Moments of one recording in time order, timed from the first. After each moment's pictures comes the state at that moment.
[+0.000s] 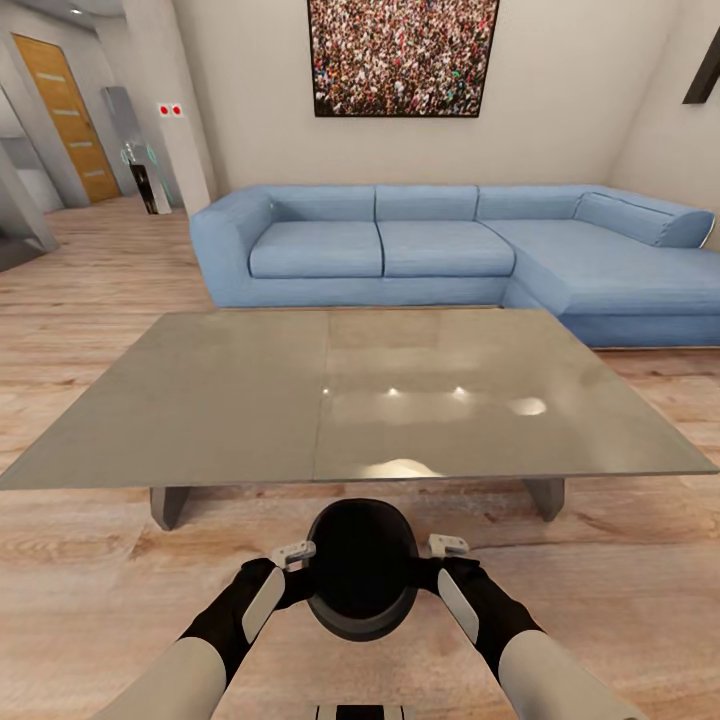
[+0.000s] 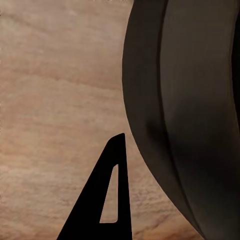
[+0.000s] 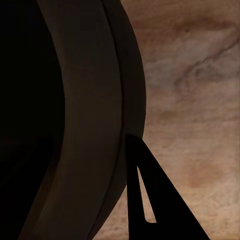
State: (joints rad) left arm -0.63 -0.13 -0.11 -0.53 0.42 0.54 0.23; right arm -0.65 0.11 0.18 -0.50 -0.33 0.41 -0.10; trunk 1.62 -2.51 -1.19
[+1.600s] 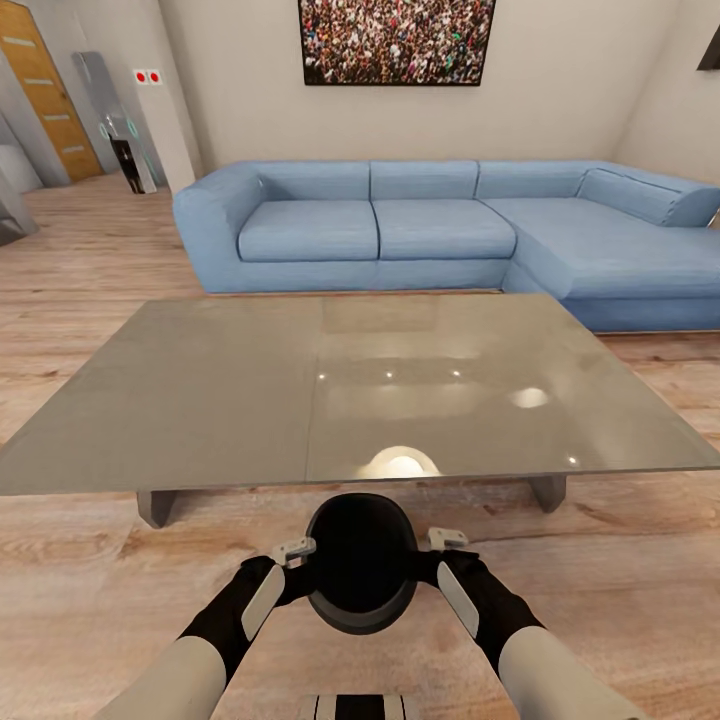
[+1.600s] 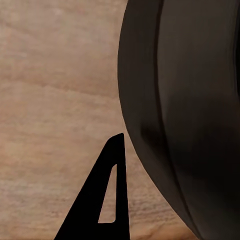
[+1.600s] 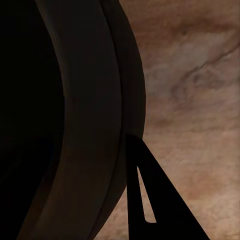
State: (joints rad) left arm -0.63 -0.13 -0.10 -0.55 0.43 0.53 0.23; right arm -0.65 0.10 0.18 -0.54 -0.32 0.44 -0.11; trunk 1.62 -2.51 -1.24
